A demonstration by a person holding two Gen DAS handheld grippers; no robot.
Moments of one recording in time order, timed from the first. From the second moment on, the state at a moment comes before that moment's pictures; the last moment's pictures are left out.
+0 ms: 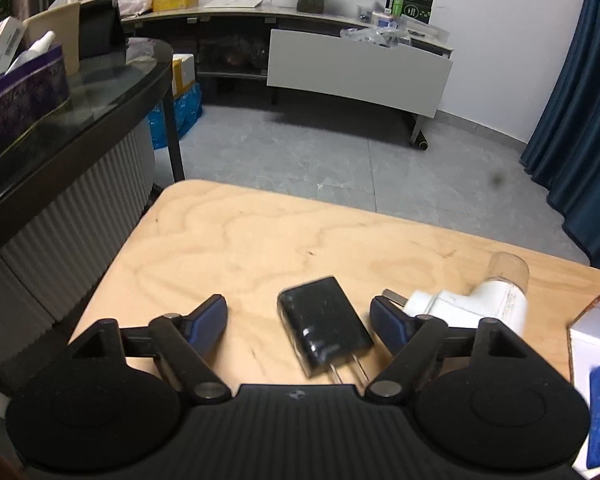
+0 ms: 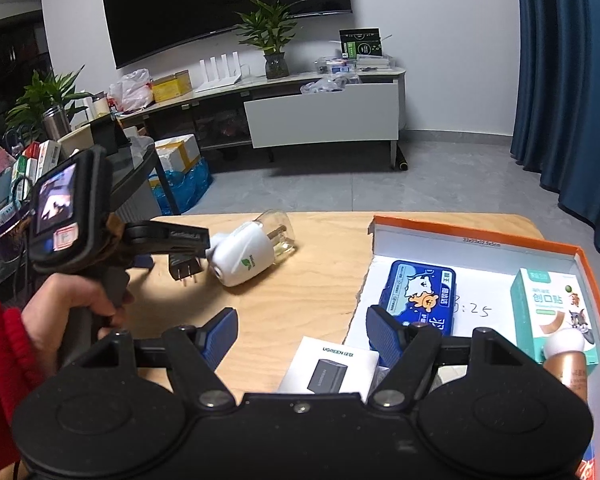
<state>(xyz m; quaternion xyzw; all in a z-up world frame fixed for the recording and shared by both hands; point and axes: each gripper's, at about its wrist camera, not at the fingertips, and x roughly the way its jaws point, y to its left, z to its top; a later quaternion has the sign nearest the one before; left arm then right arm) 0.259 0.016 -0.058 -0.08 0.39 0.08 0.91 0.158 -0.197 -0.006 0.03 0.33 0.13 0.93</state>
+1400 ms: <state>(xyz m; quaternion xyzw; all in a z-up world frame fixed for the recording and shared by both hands) 0.179 0.053 -0.044 -0.03 0.33 -0.01 0.94 0.295 -0.114 -0.047 0.21 0.38 0.07 0.90</state>
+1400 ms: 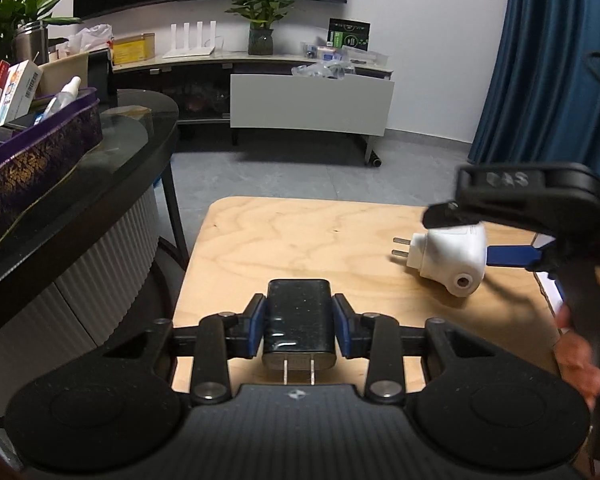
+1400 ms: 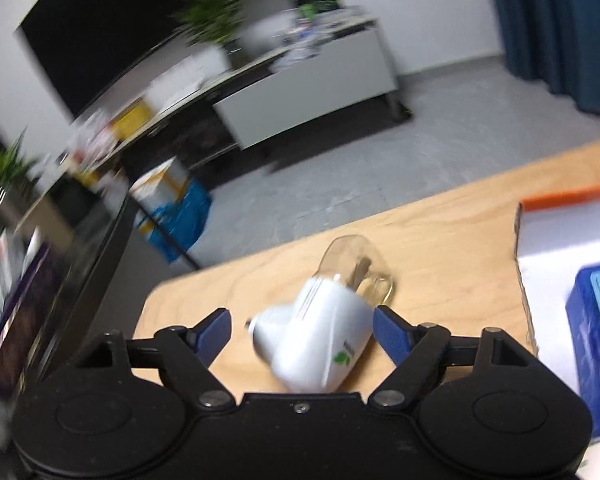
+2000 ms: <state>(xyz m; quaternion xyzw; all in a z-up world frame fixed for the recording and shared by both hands) 0.171 0.058 -0.048 -0.04 0.32 -0.02 0.95 0.283 -0.100 -0.055 0.11 0.34 0.08 0.93</state>
